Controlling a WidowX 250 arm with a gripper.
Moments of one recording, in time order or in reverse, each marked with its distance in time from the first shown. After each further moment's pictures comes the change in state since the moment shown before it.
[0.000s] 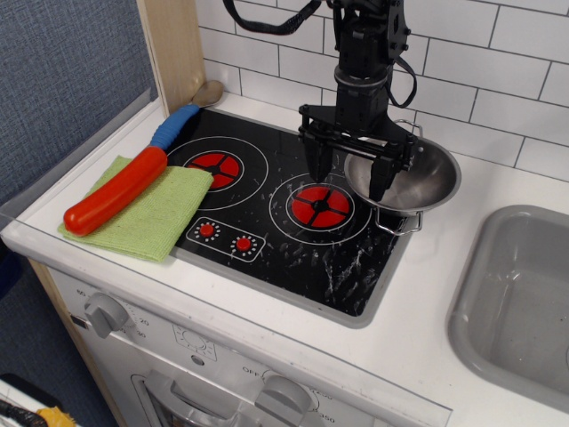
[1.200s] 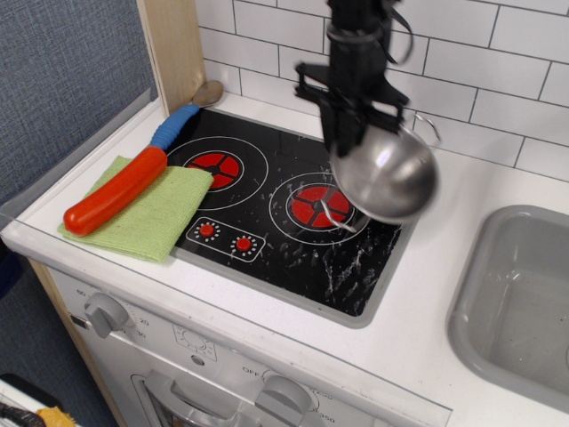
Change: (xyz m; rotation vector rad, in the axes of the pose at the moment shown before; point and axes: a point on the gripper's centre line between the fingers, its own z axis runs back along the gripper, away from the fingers) arm 0.003 0.023 0.039 0.007 -0.016 -0.115
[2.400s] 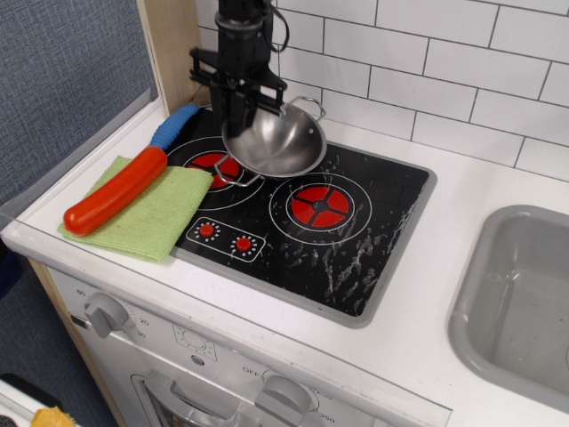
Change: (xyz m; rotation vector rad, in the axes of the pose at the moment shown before) arm -0.011 0.109 -0.030 0.084 0.084 0.094
